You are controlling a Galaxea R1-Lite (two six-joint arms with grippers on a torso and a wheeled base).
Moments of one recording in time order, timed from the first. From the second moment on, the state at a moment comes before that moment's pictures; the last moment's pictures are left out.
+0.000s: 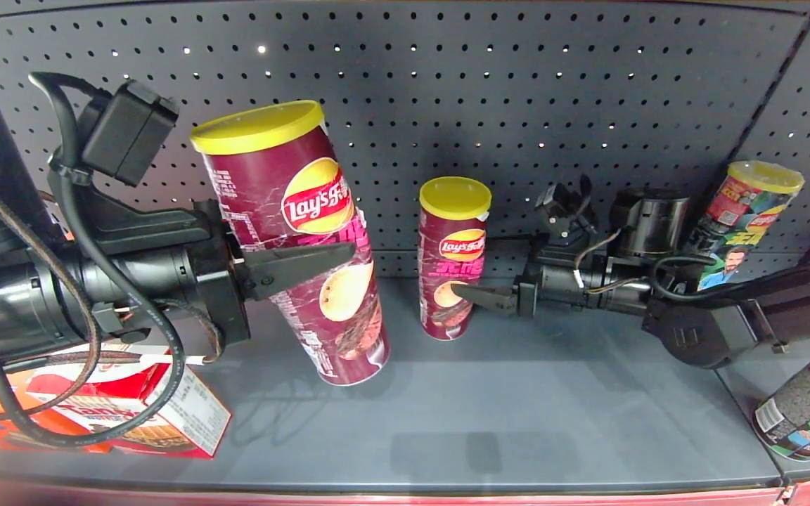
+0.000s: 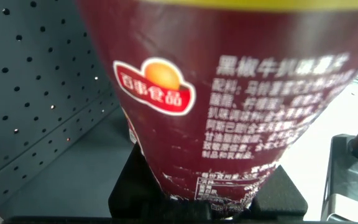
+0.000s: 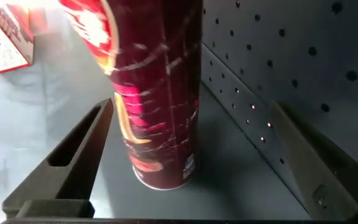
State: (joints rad) left arm -0.40 1.42 -0.82 -0.59 -0.65 0.03; right arm 0.43 1.96 -1.13 -0.77 0.69 -0.23
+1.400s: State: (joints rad) left arm -0.40 1.45 -0.81 -0.59 -0.65 0.03; right arm 0.47 2.13 -1.24 -0.85 0.85 -0.22
